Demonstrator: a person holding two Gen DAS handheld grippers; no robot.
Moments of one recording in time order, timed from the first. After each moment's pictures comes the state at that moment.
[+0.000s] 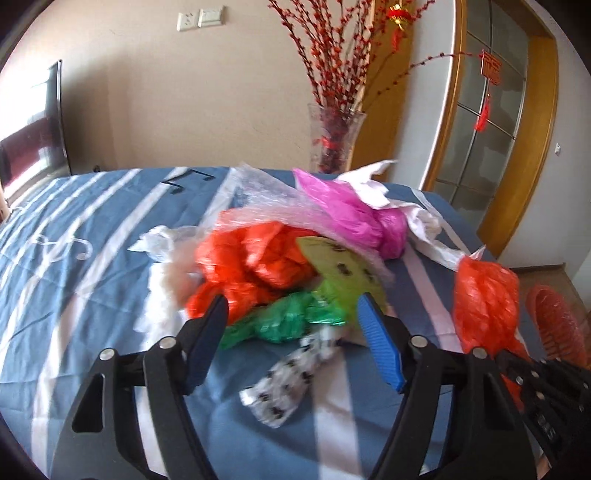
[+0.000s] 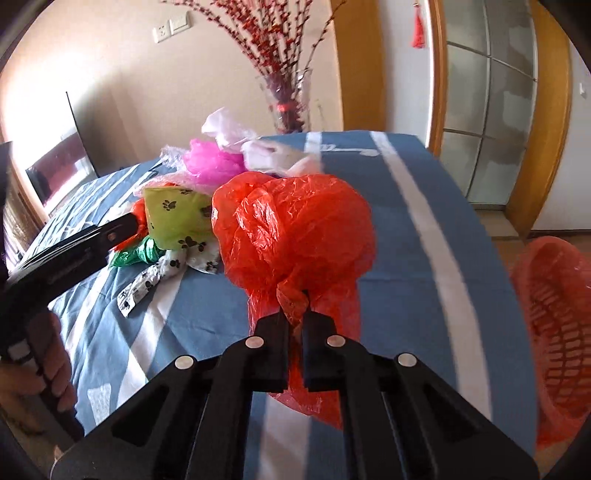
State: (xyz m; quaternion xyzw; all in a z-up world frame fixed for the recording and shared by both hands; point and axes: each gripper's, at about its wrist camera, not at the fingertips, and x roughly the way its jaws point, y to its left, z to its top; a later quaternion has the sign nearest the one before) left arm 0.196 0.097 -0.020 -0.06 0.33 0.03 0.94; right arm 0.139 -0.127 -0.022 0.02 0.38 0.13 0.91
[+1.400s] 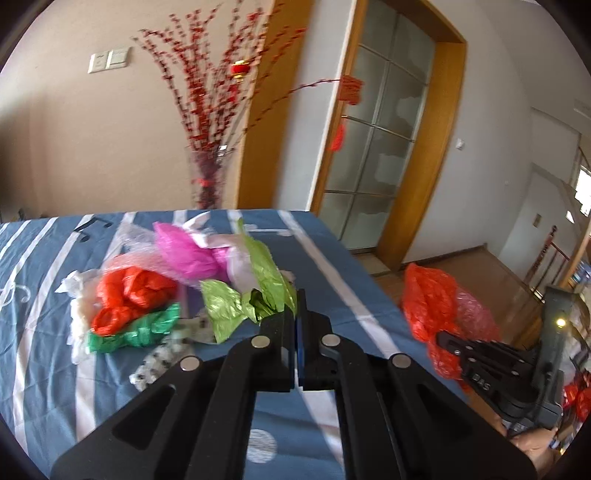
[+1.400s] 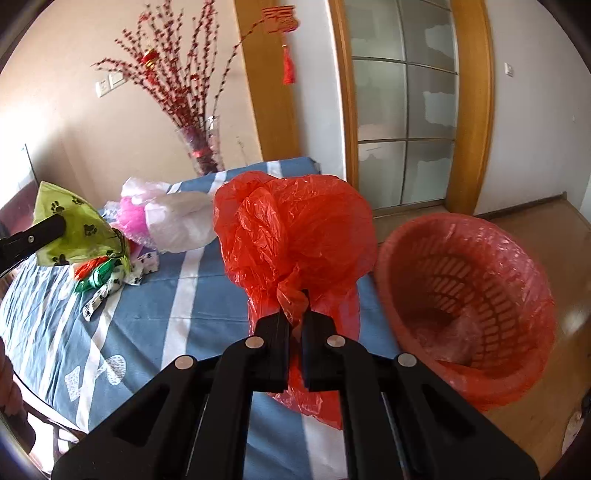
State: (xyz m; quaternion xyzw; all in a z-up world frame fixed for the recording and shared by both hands) left arm 0.126 0.007 0.048 -0.05 0.27 -0.16 0.95; right arm 0.085 -0.241 0.004 0.07 0.34 0.02 0.94
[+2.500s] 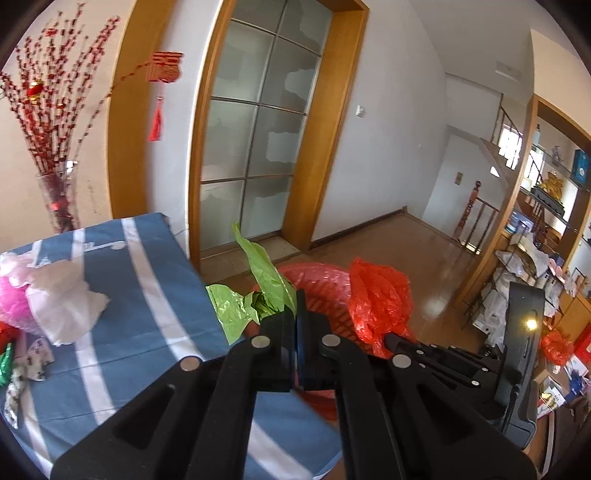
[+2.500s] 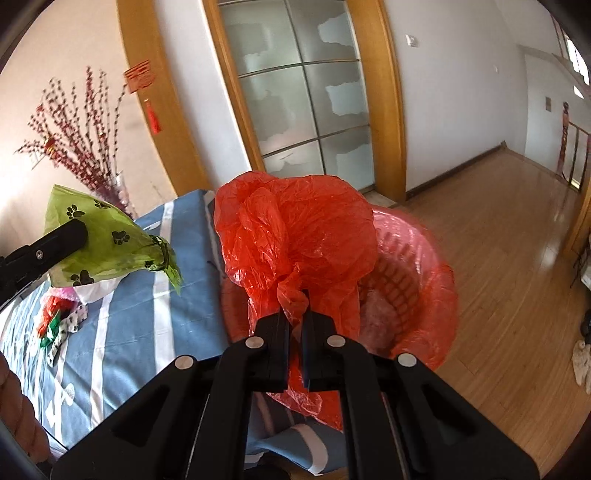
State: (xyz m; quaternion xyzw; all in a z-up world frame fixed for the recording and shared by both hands) left arm 0.130 -0.198 0.043 0.00 0.28 -0.34 0.90; right arm 0.038 -0.380 0.004 0.16 0.31 -0.11 0.93
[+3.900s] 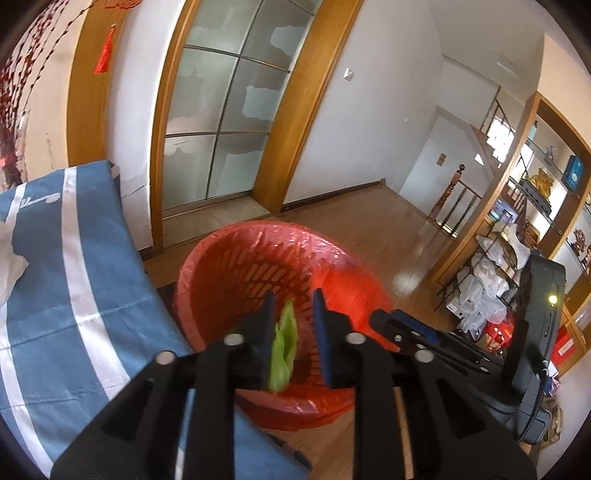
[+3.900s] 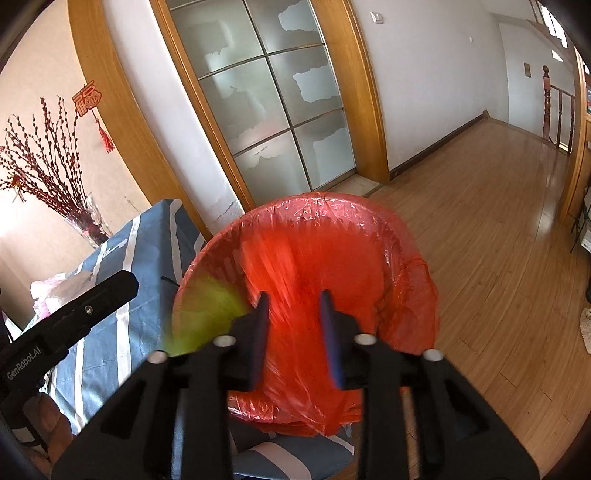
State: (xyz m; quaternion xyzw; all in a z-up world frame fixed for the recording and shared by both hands) left arm 0.169 -0.261 -0.016 -0.02 0.35 -0.38 0.86; right arm 0.051 -0.431 -0.018 0.21 0.32 -0.13 0.91
